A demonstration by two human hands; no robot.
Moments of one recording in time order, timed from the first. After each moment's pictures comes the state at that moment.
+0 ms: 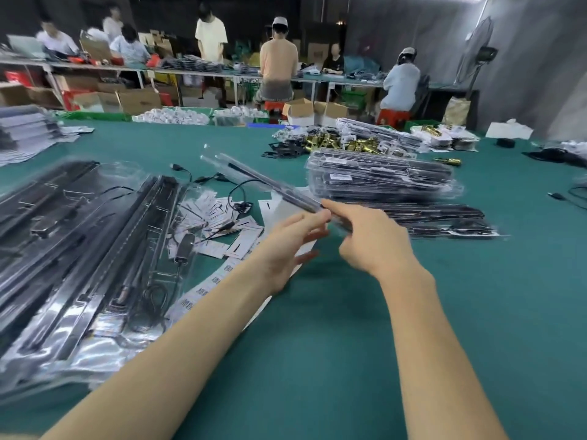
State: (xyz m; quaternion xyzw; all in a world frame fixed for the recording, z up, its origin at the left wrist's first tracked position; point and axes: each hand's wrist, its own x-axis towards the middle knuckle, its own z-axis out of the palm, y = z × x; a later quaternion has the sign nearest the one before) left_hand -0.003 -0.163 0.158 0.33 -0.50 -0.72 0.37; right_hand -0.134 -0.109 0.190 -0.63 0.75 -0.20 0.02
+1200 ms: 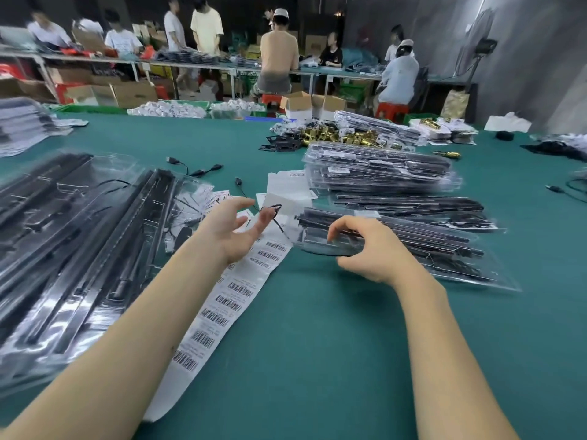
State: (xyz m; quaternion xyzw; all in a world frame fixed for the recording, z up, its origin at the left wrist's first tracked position) left_hand 0.056 -0.208 0.161 0.38 -0.18 -0.77 0.47; right_hand -0.173 -0.112 0.150 -0.66 0.68 -0.27 0.18
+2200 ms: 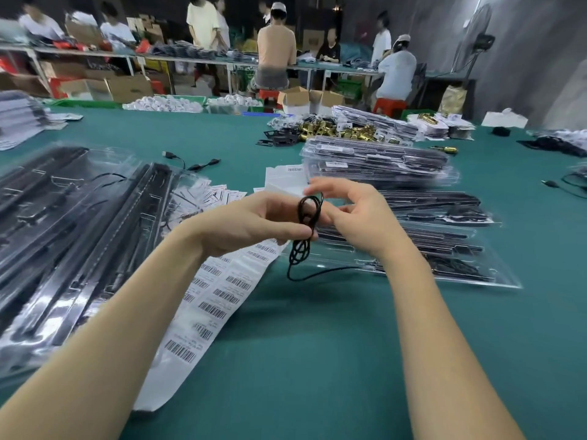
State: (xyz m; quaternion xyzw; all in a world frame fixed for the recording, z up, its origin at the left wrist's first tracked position) left_hand 0.062 -0.180 0.187 0.17 -0.81 -0.53 0.17; right_hand -0.144 -0.122 0.179 -0.65 0.57 -0.45 0.21
